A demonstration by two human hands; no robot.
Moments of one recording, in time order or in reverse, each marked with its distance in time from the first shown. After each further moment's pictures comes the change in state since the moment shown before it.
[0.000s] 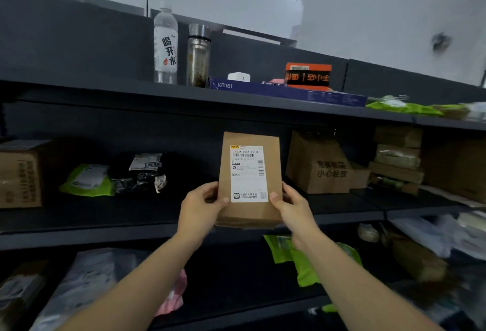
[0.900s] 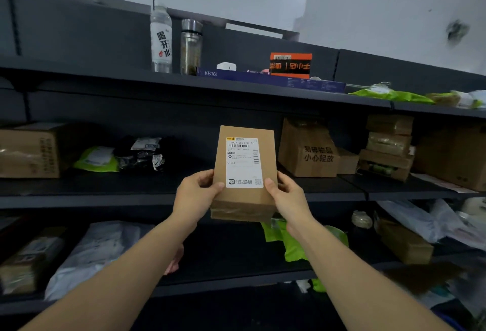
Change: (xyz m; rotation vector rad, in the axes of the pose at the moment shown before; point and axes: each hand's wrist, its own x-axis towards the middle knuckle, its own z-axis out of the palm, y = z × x) left_hand -0.073 0.028 0.029 -0.007 0.025 -0.047; right_hand -0.056 0.002 -0.059 -0.010 -0.040 -0.039
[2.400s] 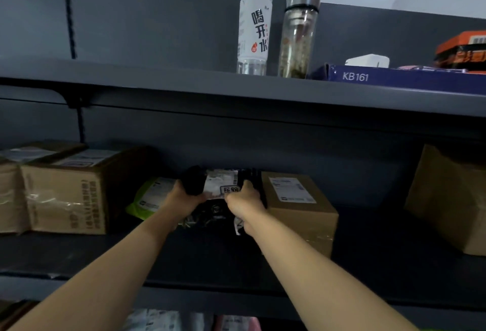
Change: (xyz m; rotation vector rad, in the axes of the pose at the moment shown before) left_hand 0.309 -0.129 -0.218 0.388 0.194 -0.294; right_hand 0.213 -0.010 0.365 -0.356 -0.372 0.135
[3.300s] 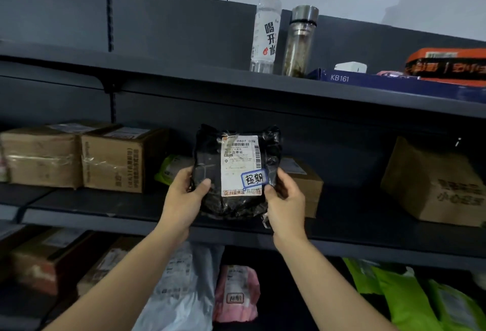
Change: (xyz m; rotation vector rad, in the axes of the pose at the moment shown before) left_hand -0.171 -0.006 -0.038 -0.658 0.050 0.205; right_hand -0.147 0.044 -0.017 0.491 0.378 -0.278
